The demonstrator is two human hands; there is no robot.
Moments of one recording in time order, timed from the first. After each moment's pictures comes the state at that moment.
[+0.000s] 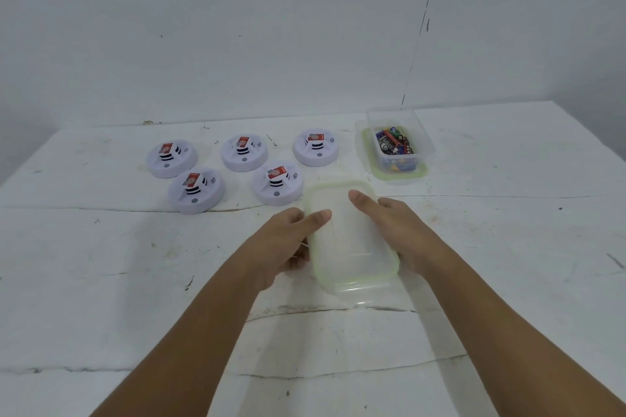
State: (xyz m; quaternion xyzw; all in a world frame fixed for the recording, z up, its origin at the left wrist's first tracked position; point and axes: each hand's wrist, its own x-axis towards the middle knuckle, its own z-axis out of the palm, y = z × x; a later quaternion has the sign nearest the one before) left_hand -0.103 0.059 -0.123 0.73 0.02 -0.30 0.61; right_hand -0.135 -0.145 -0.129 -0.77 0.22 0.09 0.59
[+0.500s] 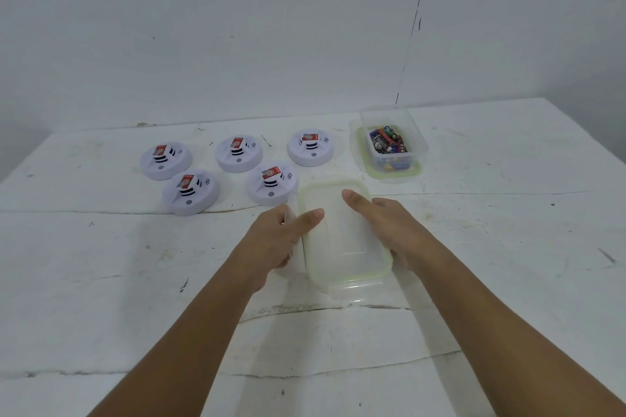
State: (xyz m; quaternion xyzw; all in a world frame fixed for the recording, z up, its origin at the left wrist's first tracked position) left_hand -0.098 0.062 -0.131 0.77 0.02 -0.24 0.60; right_hand -0.132 -0.146 -0.131 -0.76 0.23 0.10 0.60
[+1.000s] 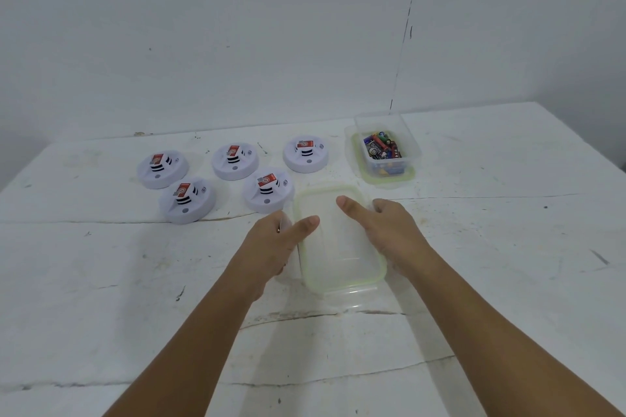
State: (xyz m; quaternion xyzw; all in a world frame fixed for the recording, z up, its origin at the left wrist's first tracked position) left_hand -0.103 0.058 -0.128 0.79 0.02 -0.19 0.58; right_hand -0.136 -0.142 -0.128 -0.79 0.23 -0.01 0.57
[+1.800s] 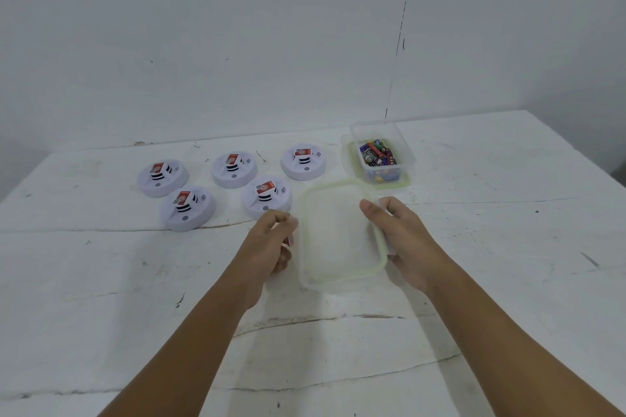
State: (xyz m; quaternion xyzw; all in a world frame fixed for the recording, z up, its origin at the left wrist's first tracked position) left_hand -0.102 0.062 -0.128 0.73 0.05 -0.20 0.65; right_hand -0.159 -0.157 -0.116 -0.61 0.17 0.01 0.77
